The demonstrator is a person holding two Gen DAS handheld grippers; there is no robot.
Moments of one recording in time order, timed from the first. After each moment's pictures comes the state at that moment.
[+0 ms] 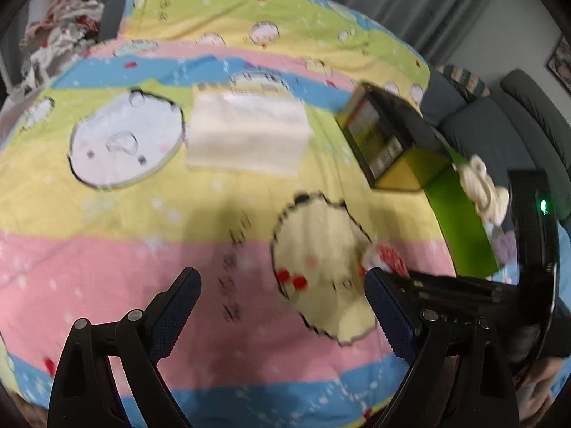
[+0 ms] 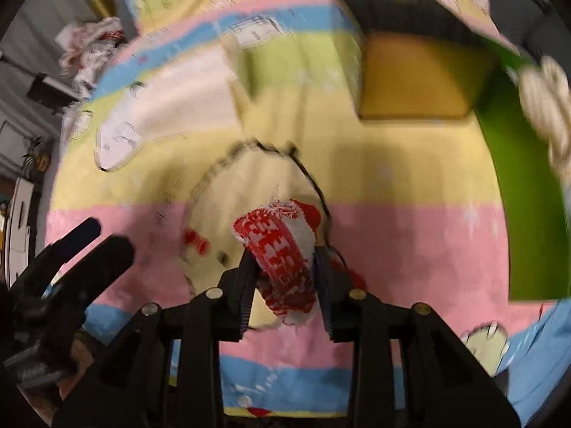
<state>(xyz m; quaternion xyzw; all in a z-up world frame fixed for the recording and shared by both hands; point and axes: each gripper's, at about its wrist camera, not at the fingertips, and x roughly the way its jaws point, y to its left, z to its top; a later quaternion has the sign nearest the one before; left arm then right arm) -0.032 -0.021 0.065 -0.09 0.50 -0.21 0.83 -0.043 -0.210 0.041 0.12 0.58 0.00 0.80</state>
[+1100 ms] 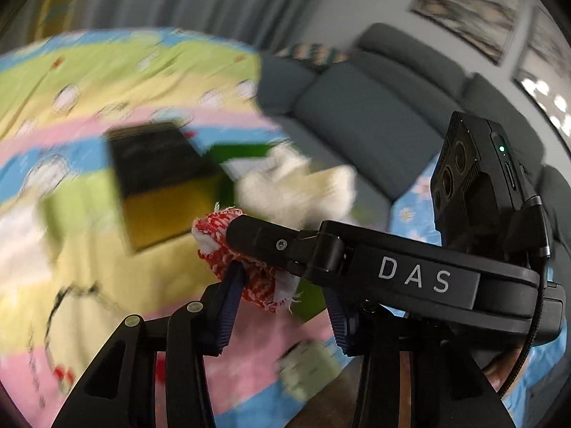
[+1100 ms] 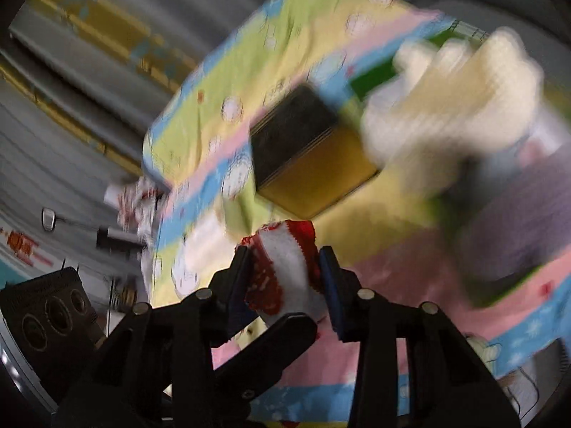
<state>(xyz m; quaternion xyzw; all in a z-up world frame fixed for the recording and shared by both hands) -0.068 -0.222 0.152 -0.04 0.39 -0.47 0.79 -0.106 -0.344 0.123 0.37 0.36 -0.02 0.86</state>
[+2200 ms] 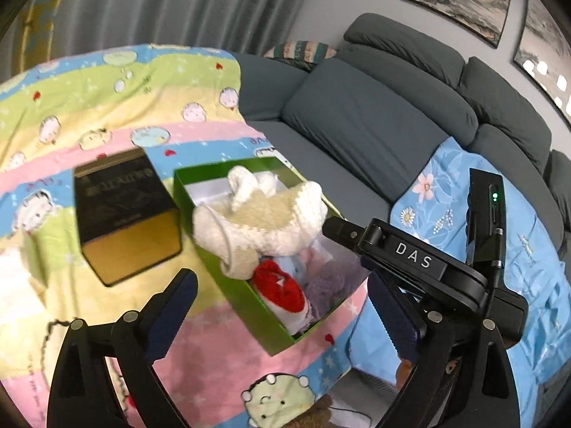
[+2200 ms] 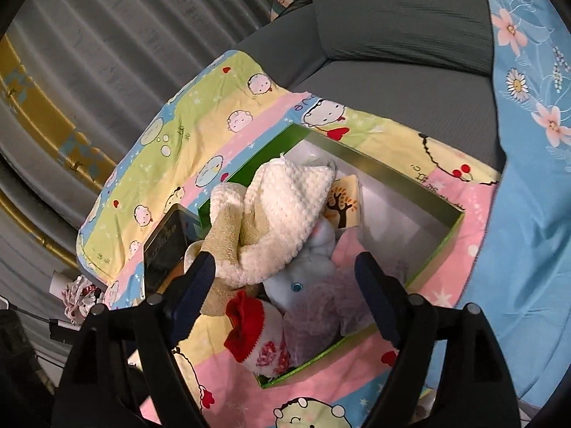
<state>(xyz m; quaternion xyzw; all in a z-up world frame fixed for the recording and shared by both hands) -0.080 -0.266 0.178 0.00 0.39 -0.44 0.81 -0.163 -0.452 0.124 0.36 0.30 -0.21 0.86</state>
